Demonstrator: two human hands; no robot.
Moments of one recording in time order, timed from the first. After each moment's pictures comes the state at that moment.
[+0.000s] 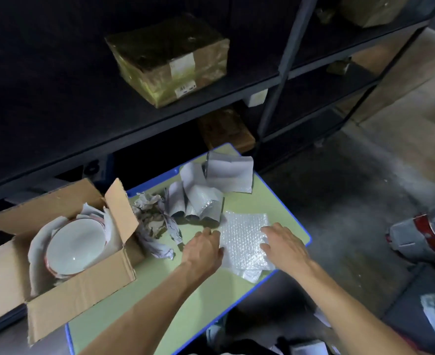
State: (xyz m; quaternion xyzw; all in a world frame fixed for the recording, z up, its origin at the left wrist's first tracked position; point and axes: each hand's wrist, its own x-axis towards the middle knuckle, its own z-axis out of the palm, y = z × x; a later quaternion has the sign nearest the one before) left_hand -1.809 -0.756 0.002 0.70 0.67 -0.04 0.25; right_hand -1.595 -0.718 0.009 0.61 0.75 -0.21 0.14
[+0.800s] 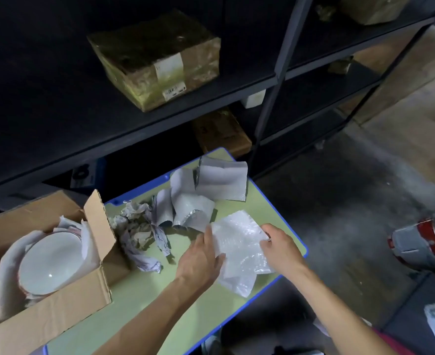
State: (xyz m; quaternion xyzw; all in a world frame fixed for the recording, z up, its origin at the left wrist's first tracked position) left_hand -1.791 -0.745 -0.015 0.66 0.70 0.05 0.27; right_hand -1.591 -0.692 0.006 0.68 0.63 -0.37 -0.05
